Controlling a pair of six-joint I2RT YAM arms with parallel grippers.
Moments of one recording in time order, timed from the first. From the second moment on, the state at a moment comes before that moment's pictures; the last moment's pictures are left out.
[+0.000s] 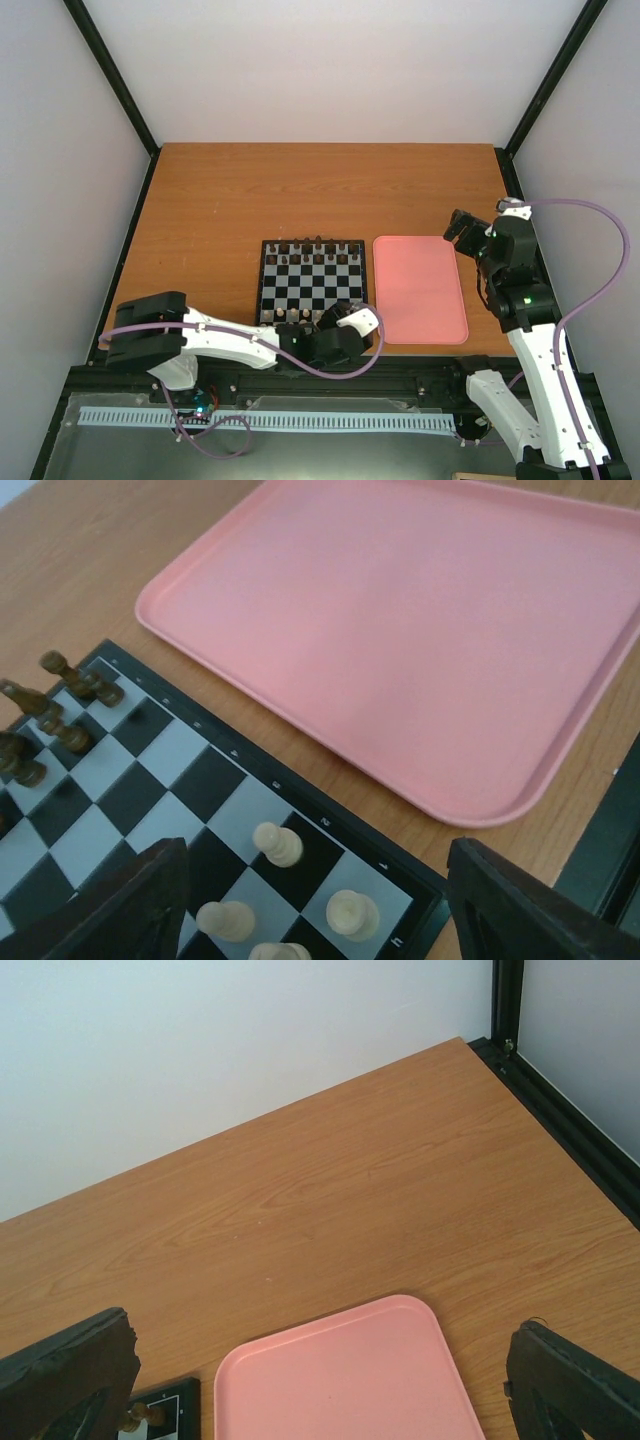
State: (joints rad) left arm -1.47 1.57 0.76 0.10 -0.61 -0.21; right arm 0.12 0.73 0.89 -0.59 0.18 0.44
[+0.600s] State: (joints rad) left arm -1.24 1.26 0.87 -0.02 -0.66 -0.14; right arm 0.12 0.79 0.89 -0.58 0.13 0.44
